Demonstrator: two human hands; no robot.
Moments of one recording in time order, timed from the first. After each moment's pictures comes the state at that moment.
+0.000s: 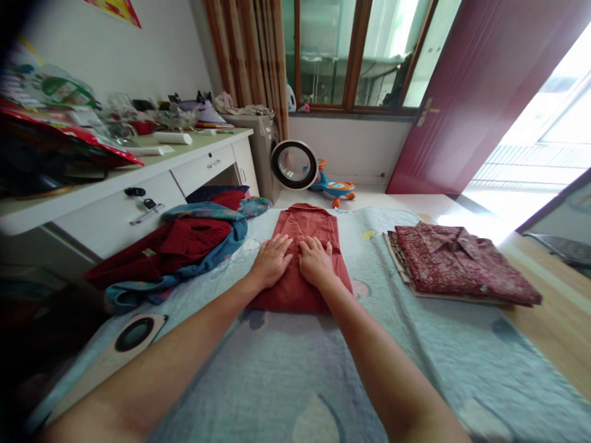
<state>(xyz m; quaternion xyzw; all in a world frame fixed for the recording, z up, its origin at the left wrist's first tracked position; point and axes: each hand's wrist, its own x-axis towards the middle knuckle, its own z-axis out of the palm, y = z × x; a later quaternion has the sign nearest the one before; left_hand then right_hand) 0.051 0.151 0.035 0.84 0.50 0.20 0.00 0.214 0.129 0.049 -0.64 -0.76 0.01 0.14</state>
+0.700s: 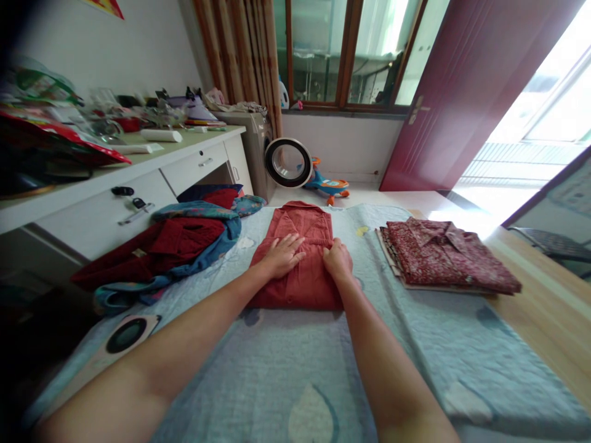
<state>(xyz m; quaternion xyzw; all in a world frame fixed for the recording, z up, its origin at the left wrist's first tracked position) 0.086 0.165 0.037 0.87 0.46 0.15 0.14 0.278 0.138 0.032 -0.80 -0.55 0.10 0.22</state>
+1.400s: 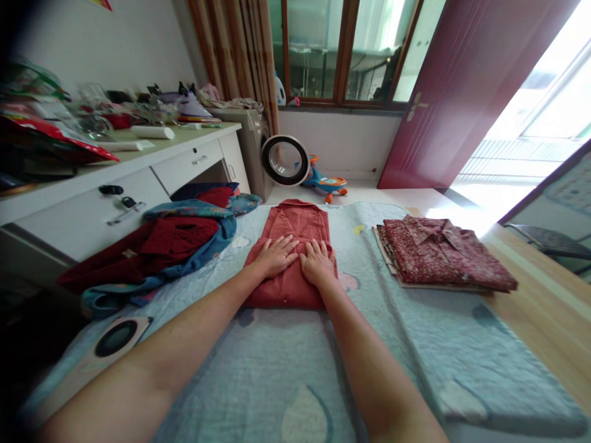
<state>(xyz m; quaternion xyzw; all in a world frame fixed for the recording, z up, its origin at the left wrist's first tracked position) 0.081 0.176 0.021 0.86 0.47 0.12 0.14 0.237 0.122 0.025 -0.71 -0.69 0.07 0.12</state>
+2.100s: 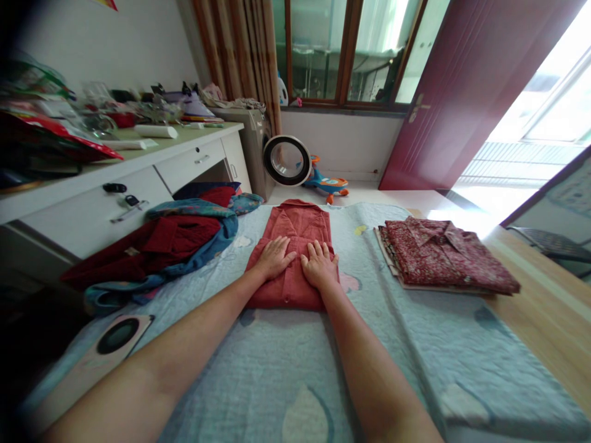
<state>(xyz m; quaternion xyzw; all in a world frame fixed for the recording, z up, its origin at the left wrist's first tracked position) 0.077 0.178 0.000 0.83 0.51 0.19 0.14 0.240 0.122 0.009 -0.73 -0.67 0.08 0.11</state>
